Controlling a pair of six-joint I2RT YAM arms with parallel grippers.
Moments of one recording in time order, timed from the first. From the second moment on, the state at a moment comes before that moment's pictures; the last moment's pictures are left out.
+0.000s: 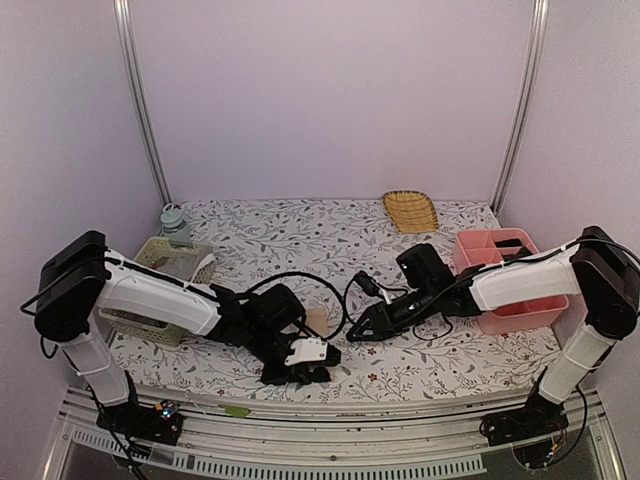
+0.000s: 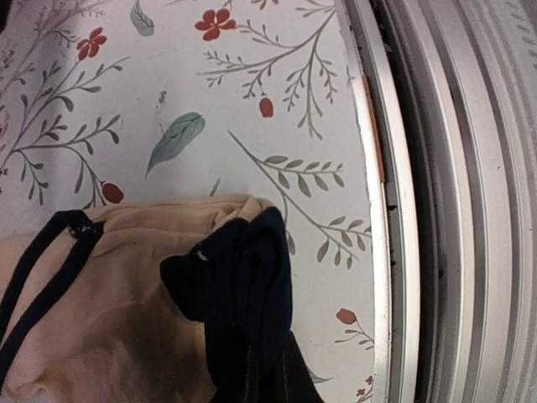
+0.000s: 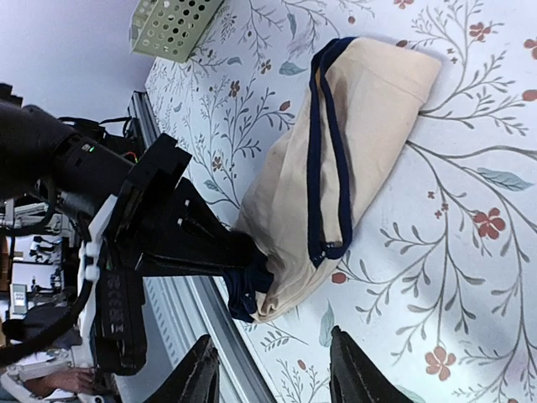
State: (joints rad) left arm -1.07 1.71 0.86 -0.25 0.29 0.50; right arm 0.81 1.69 0.86 0.01 -0.70 0.48
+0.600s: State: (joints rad) left arm -0.85 2.04 1.17 -0.61 0.84 0.55; right arm 1.22 1.59 0.85 -0.02 -0.20 0.17
